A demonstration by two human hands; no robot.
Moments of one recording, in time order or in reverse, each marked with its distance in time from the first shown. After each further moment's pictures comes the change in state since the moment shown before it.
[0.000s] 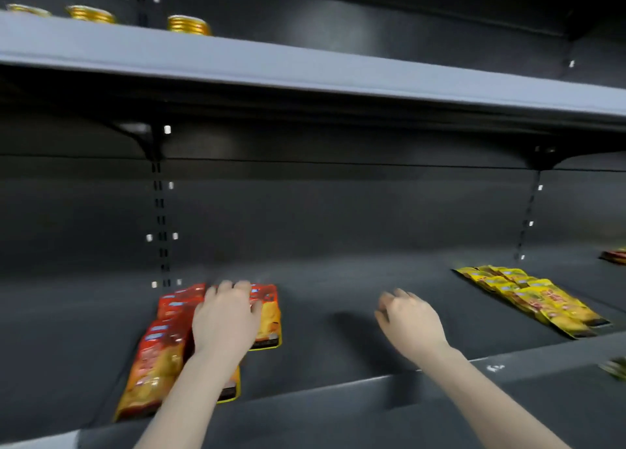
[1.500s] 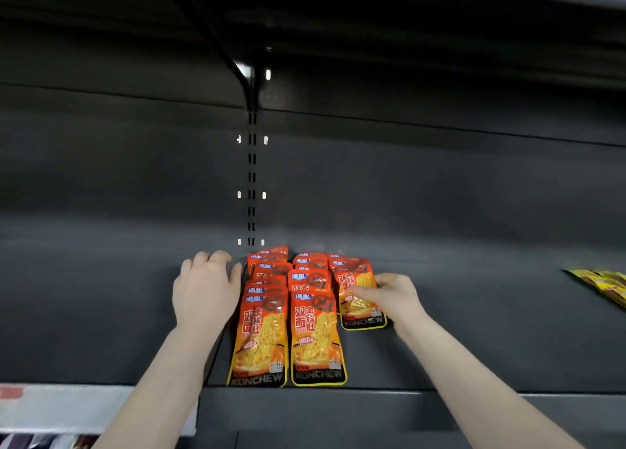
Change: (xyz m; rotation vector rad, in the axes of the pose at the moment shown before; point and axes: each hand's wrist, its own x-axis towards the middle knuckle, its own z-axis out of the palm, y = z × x) left_hand 0.023 -0.160 0.012 -0.126 0.096 -0.262; right_hand 0.049 -0.159 0.050 1.150 -0.370 0.427
